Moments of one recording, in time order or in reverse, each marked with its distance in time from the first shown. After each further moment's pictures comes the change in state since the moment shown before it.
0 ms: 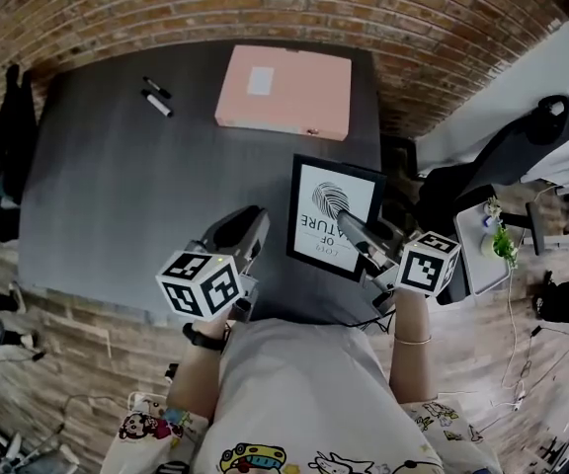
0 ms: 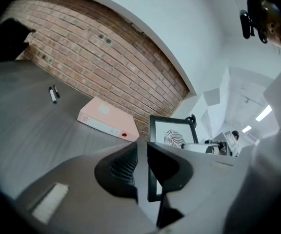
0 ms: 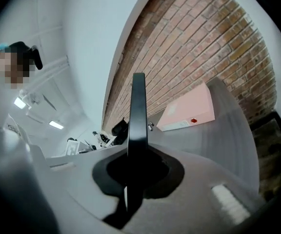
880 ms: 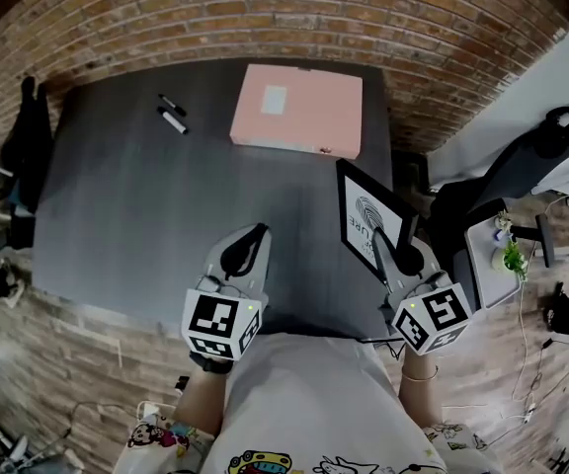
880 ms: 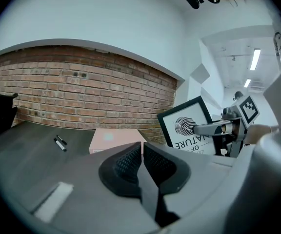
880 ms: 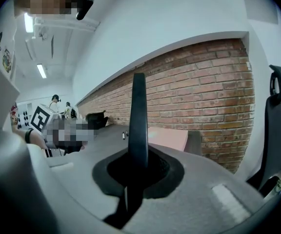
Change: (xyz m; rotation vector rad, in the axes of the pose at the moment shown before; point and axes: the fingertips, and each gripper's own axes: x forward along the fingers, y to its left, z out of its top) left arm -0.026 -0.022 0.034 0.438 -0.084 0.124; right arm -0.038 0.015 0.033 -0.536 -0.131 -0.365
